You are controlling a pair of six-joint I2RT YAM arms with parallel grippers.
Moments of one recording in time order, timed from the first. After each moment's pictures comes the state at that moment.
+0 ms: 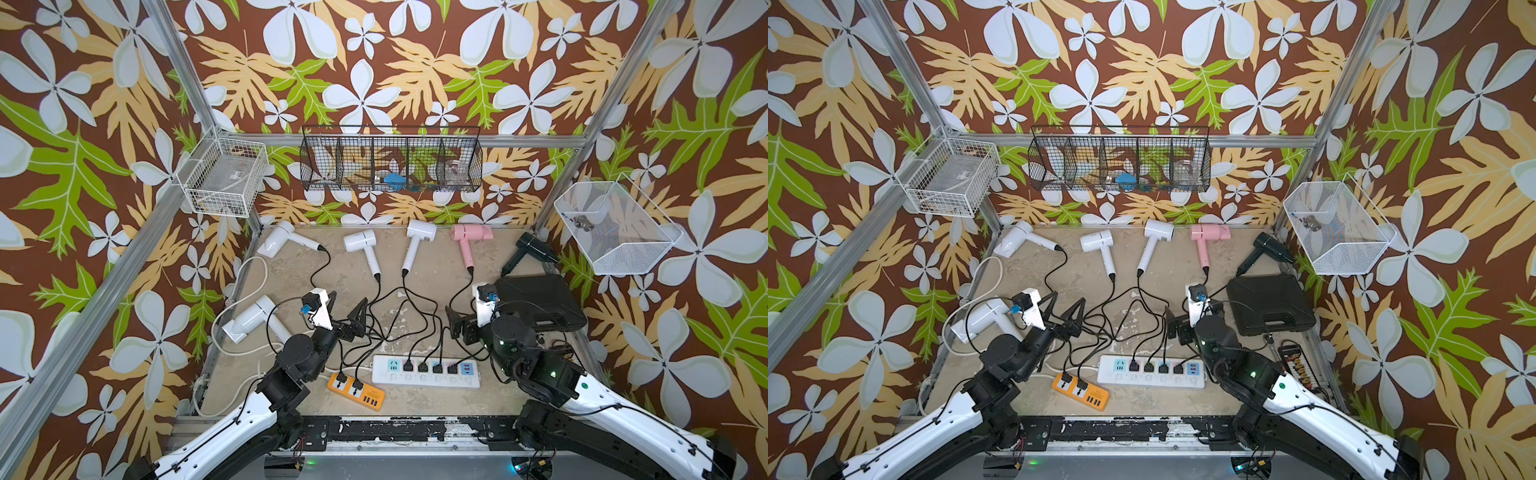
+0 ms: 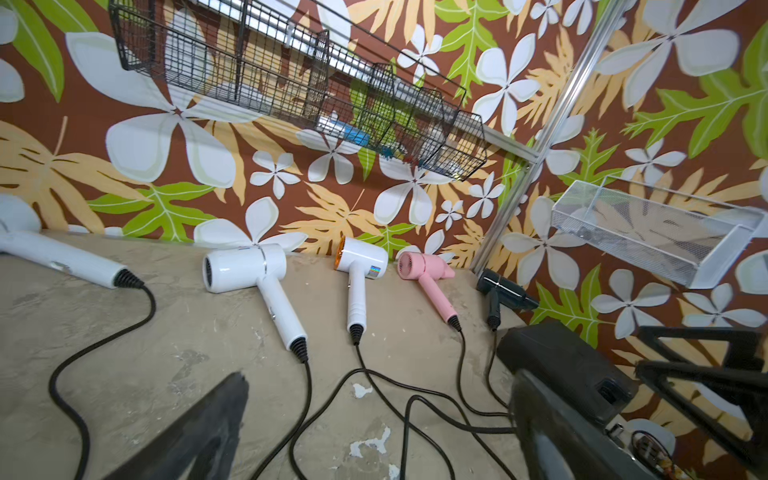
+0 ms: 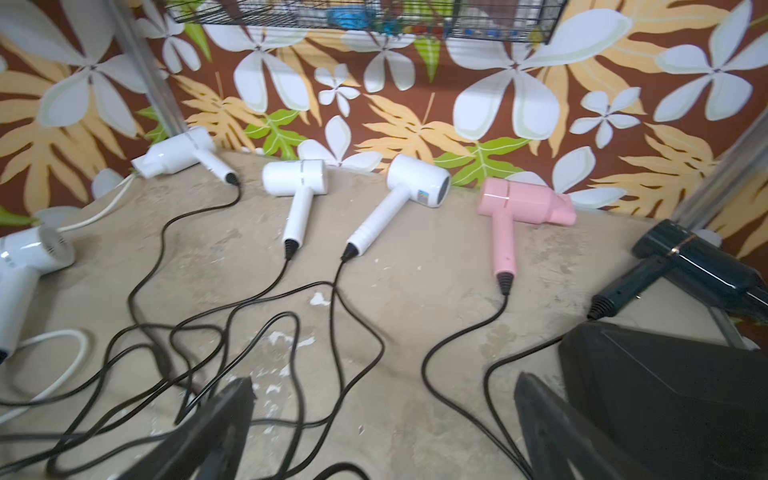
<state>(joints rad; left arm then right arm) -0.71 0.65 0.31 0.38 -0.37 -0.33 0.68 0.74 0.60 -0.17 0.42 0.16</state>
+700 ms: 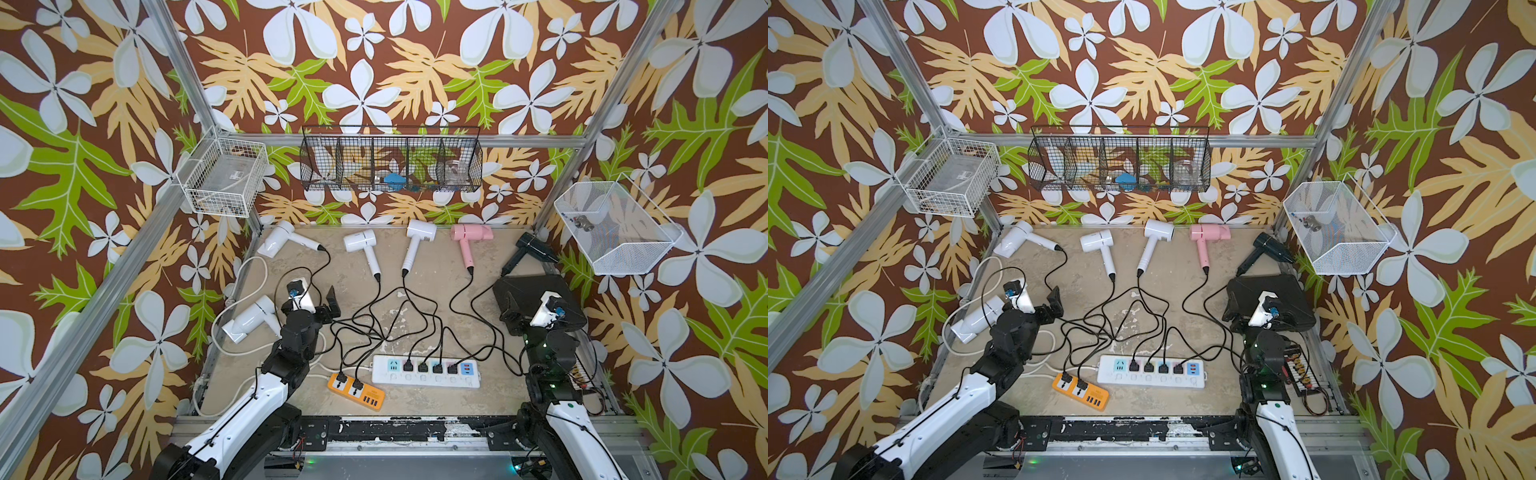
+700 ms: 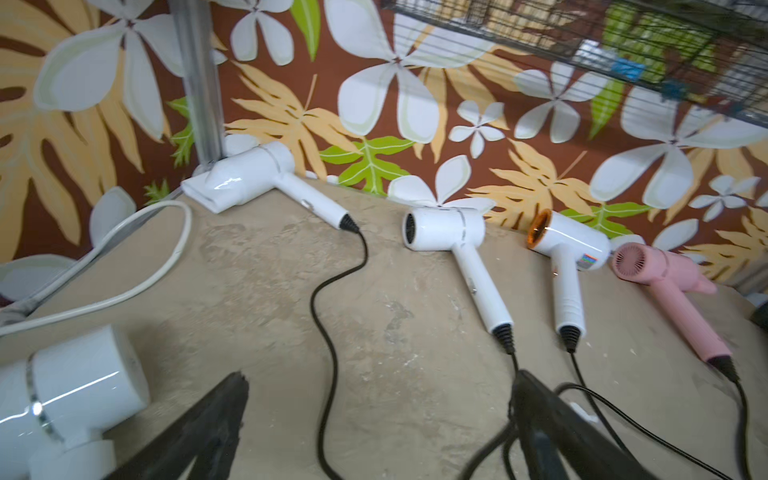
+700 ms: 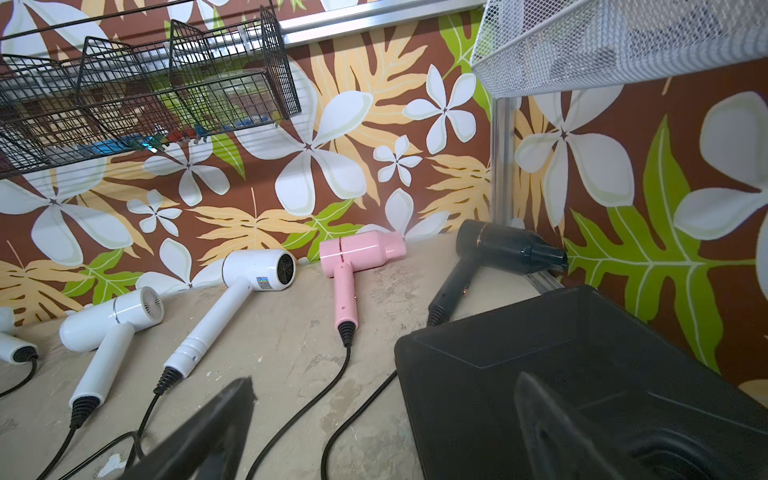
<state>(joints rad) -0.23 0.86 0.29 0.35 -0.35 -0.33 -0.03 0.60 0.11 0.49 0.07 0.17</state>
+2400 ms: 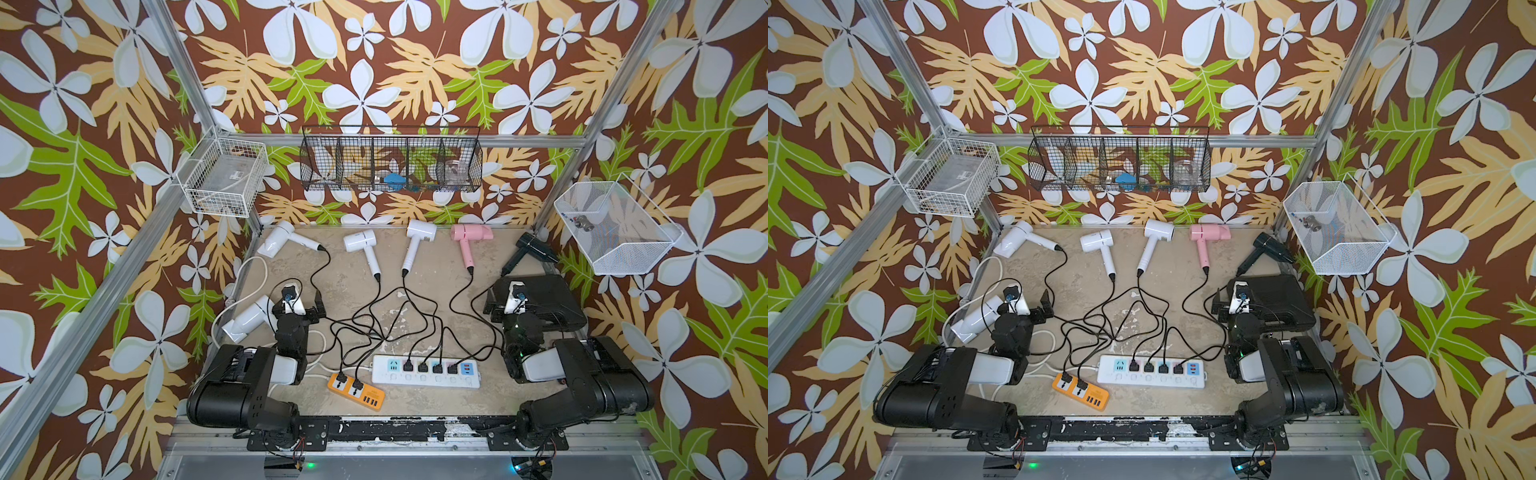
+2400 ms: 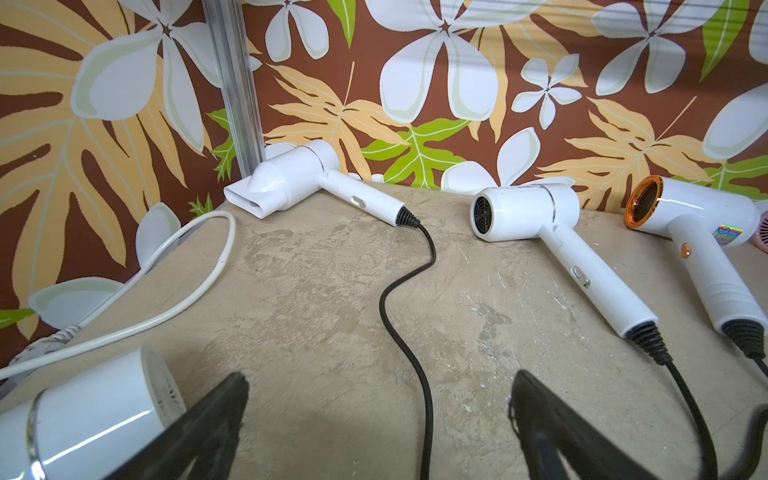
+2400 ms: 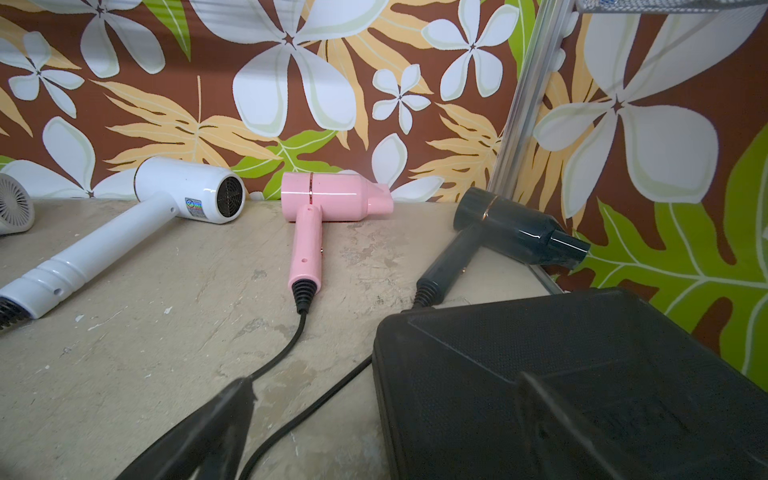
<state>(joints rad) -0.08 1.45 0.16 1.16 -0.23 -0.11 0.06 1.52 0.16 1.26 0.20 -0.05</state>
